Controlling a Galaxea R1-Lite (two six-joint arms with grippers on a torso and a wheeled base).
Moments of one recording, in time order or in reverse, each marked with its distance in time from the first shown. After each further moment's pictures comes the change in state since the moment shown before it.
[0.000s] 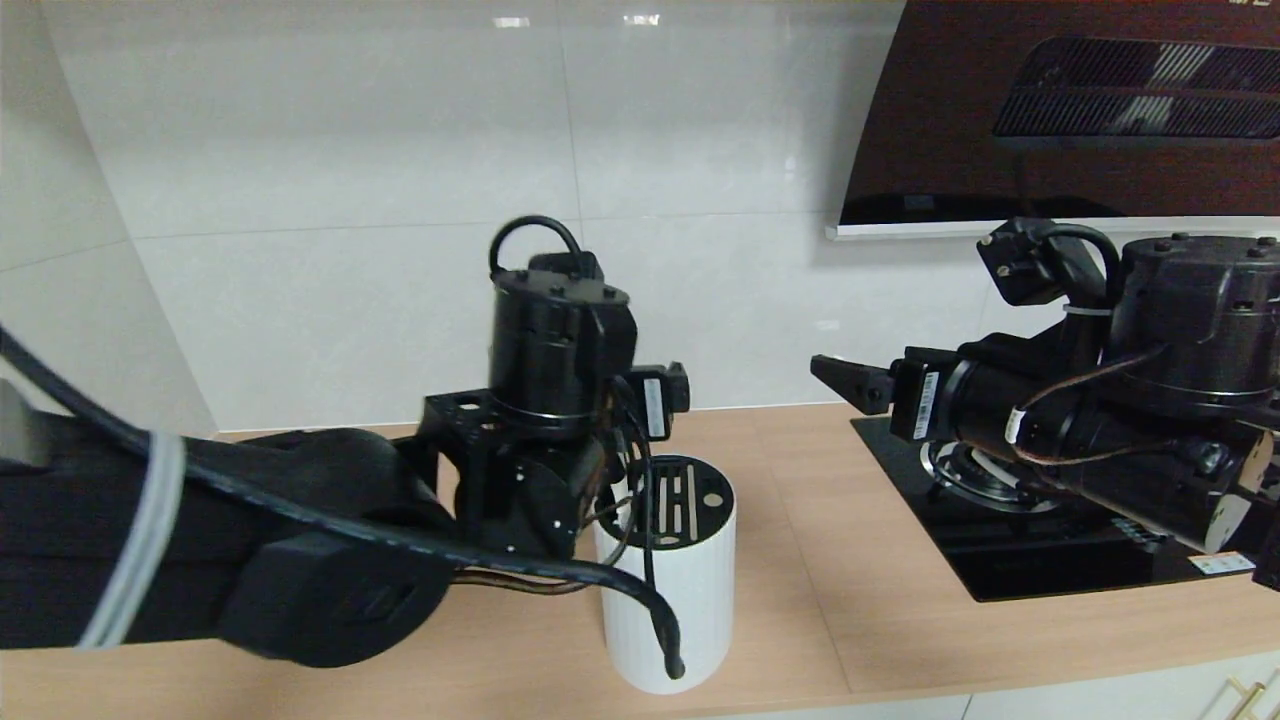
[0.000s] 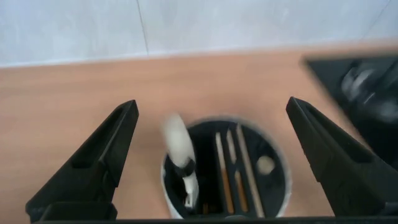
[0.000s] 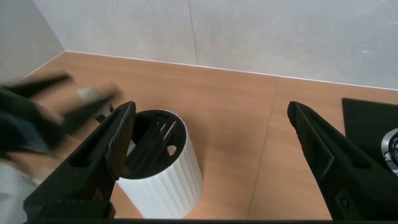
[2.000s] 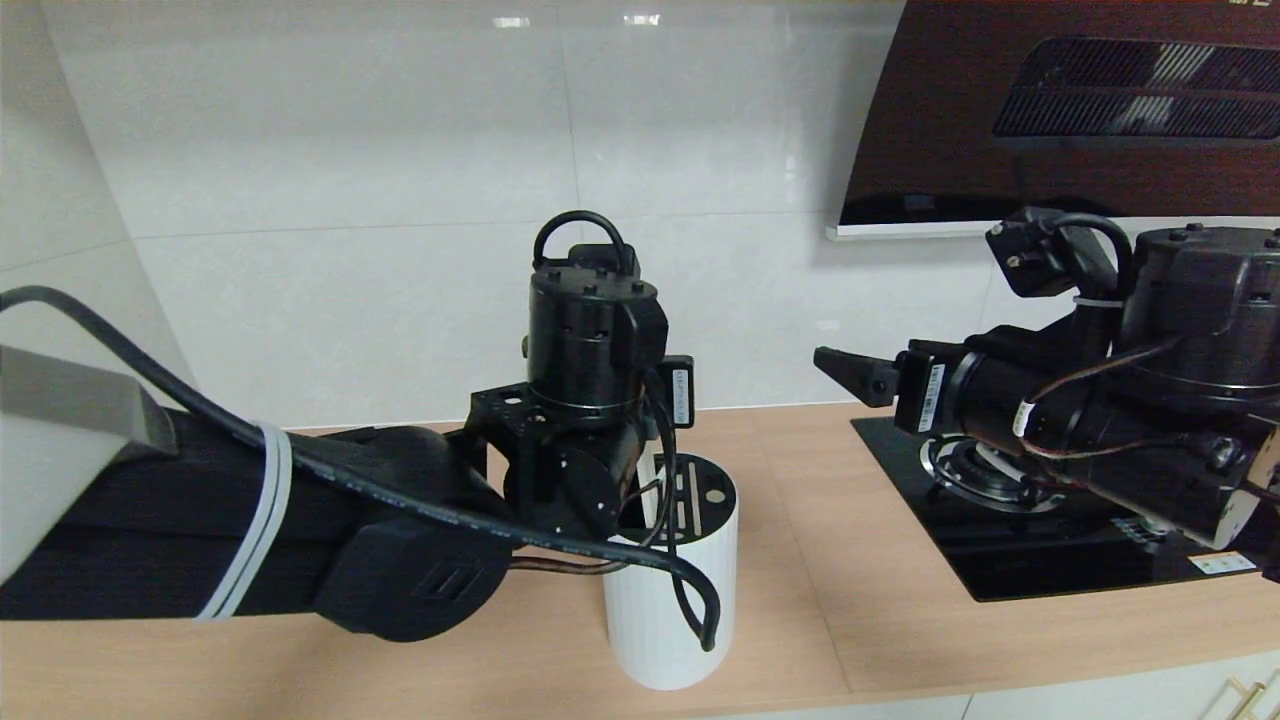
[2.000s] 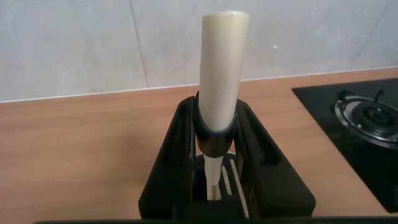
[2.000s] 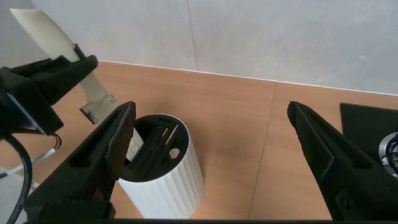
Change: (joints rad) left arm -0.005 0.093 -0.056 -0.094 0.003 0.099; right arm -0.003 -0.008 -0.006 0.001 -0.001 0.000
